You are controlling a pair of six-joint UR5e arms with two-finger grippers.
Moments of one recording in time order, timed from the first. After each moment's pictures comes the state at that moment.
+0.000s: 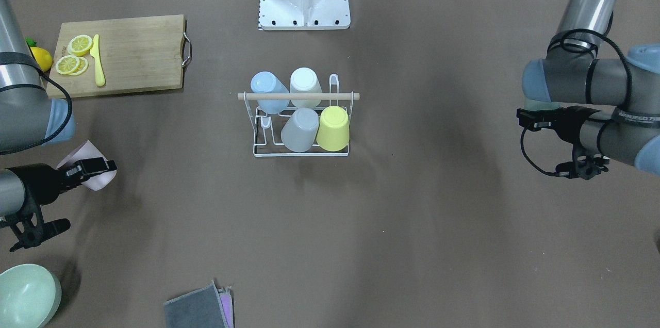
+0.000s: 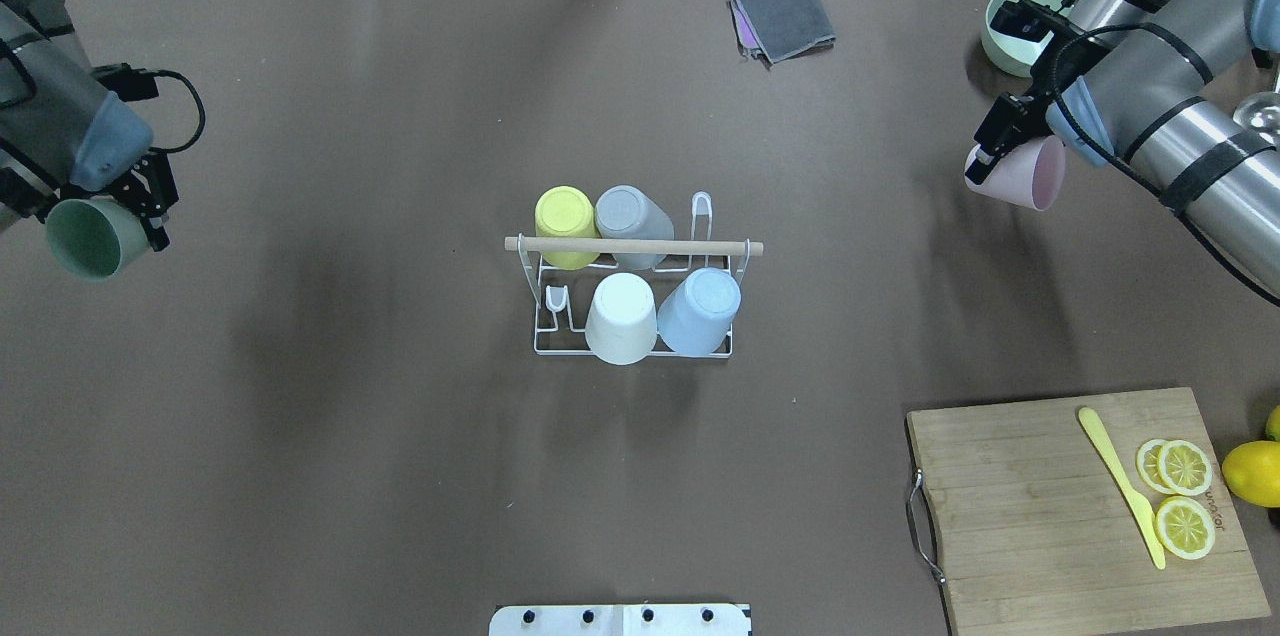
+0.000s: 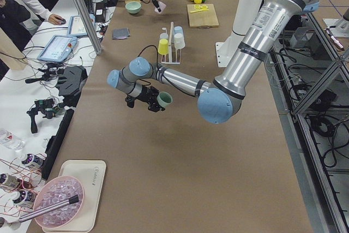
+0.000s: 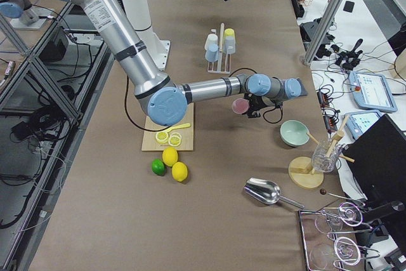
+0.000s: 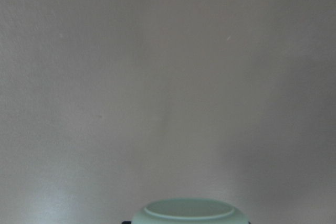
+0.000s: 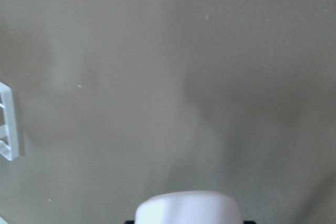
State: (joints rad) left arm -1.13 -2.08 -1.35 -0.76 -2.57 0.02; right arm 1.13 -1.01 1.15 -1.83 2.82 -0.21
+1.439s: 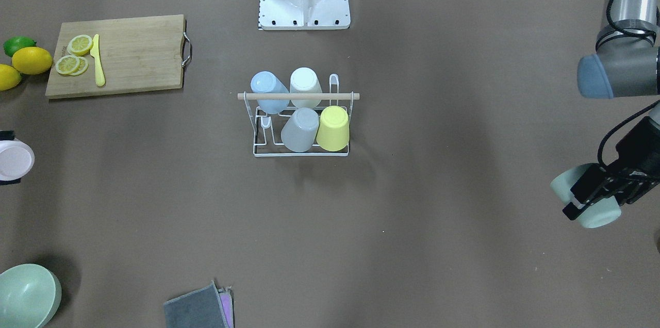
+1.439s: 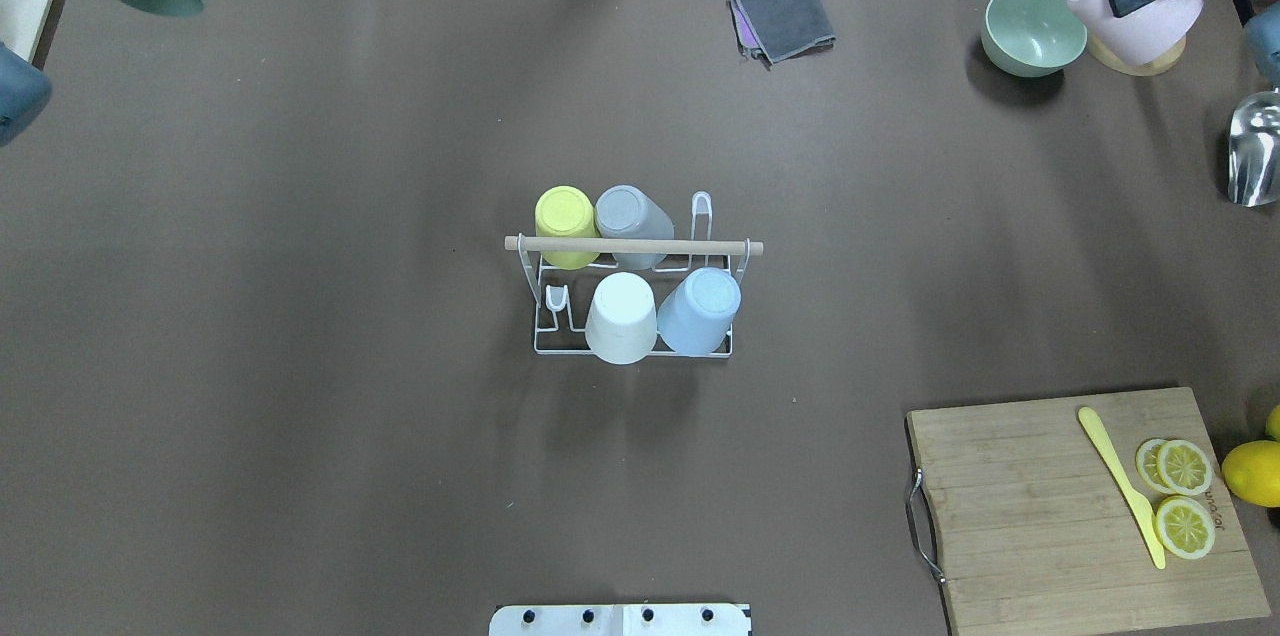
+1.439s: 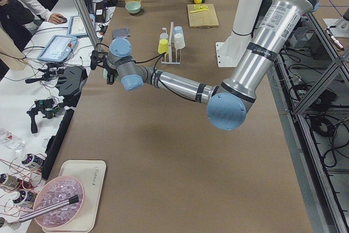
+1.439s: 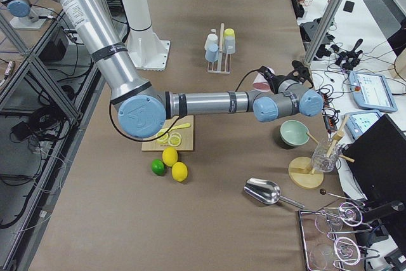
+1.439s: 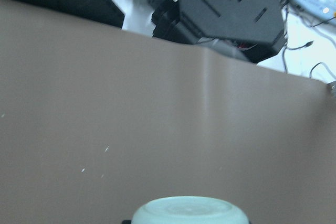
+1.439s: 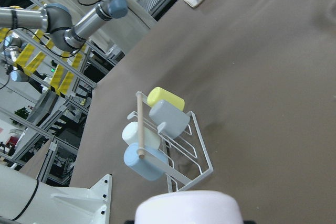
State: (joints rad) left arm -1.23 -2.03 -1.38 -2.47 -2.15 -1.10; right arm 1.38 -1.08 1.13 -1.32 3.45 -0.64
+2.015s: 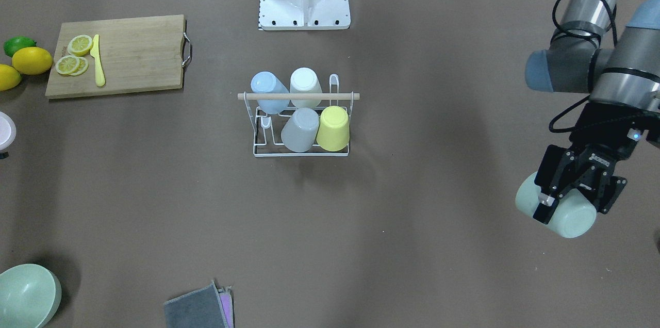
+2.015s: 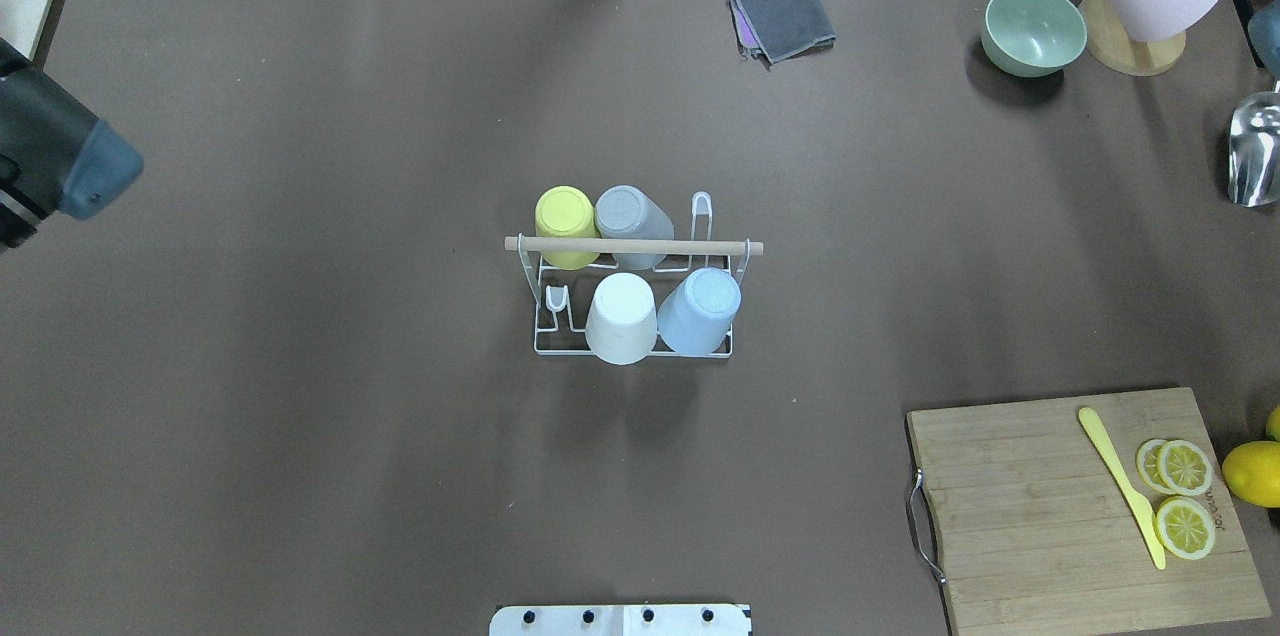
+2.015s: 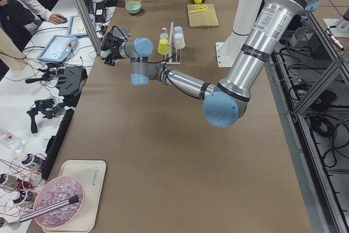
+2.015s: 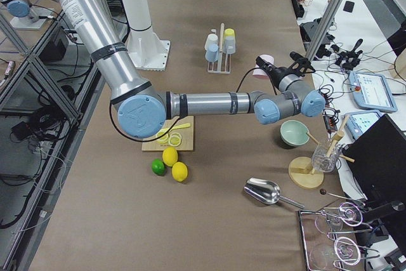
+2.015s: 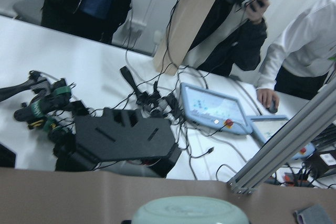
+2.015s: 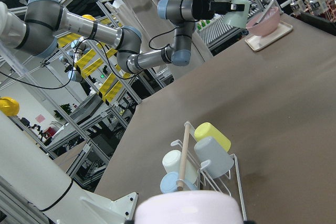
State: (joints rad) left arm -1.05 -2.02 -1.42 -2.86 -1.68 -1.15; right arm 1.38 -1.07 1.10 -1.27 3.63 -0.88
